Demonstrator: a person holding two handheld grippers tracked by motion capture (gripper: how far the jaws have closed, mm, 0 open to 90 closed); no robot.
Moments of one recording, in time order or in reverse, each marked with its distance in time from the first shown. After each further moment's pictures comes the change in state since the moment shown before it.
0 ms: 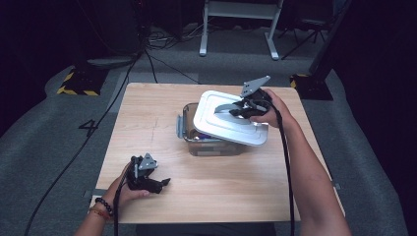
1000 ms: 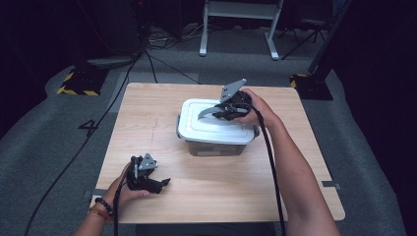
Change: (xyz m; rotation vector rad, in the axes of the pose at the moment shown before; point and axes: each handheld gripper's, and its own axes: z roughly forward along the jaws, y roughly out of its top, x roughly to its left) left arm 0.000 0.000 0.000 0.001 -0.003 -0.002; right arm 0.015 0.031 0.038 0.015 0.043 -0.140
